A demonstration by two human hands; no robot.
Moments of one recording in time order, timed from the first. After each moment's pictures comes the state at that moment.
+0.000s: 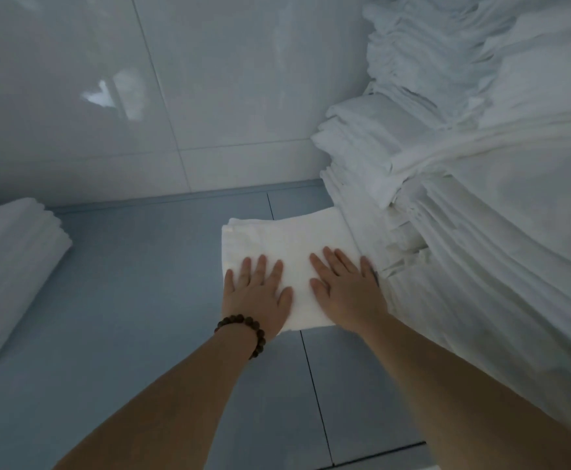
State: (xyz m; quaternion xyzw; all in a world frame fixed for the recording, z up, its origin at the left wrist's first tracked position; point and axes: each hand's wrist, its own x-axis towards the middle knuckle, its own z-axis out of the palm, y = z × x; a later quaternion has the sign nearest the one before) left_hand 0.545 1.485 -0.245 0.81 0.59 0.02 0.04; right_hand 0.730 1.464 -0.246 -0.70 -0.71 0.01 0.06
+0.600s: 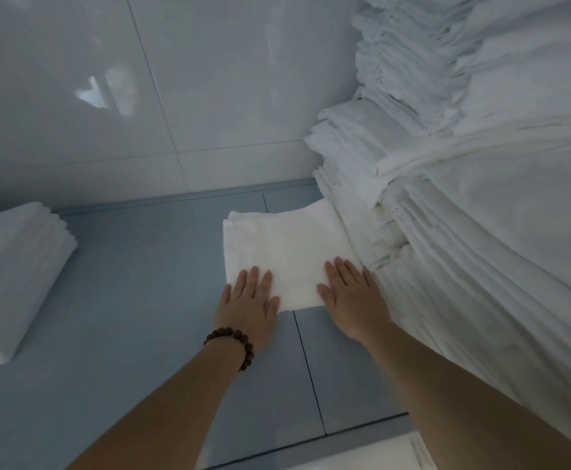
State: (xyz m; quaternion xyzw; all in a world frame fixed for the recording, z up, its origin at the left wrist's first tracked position) left_hand 0.523 1.458 -0.244 0.81 0.57 0.02 0.10; right_hand 0.732 1.424 -0.231 -0.73 -0.68 0.06 0.04
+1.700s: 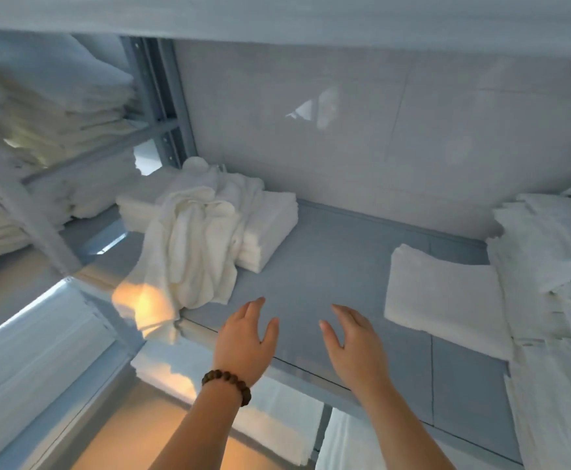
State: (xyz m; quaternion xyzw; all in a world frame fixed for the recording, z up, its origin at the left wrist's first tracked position) left_hand 0.312 1.212 -0.095 0.54 0.78 0.30 0.12; right_hand 0.495 1.275 -0.102 -0.54 -0.77 0.21 0.27
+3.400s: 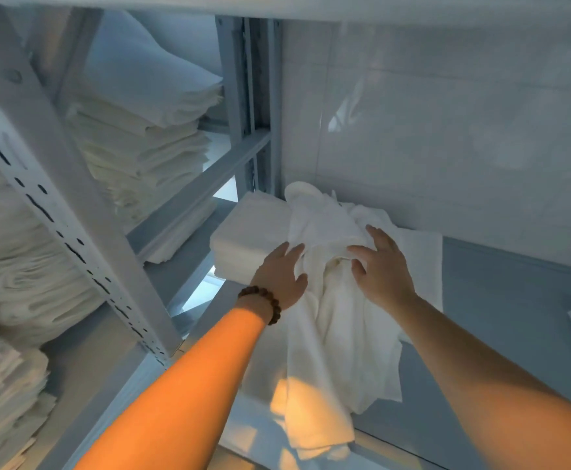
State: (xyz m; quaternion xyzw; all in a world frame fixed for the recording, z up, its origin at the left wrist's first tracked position) left_hand -0.114 1.396 -0.069 0.63 0.72 0.23 0.18; right_hand 0.083 1.458 -0.051 -0.52 -0.83 0.05 0.17
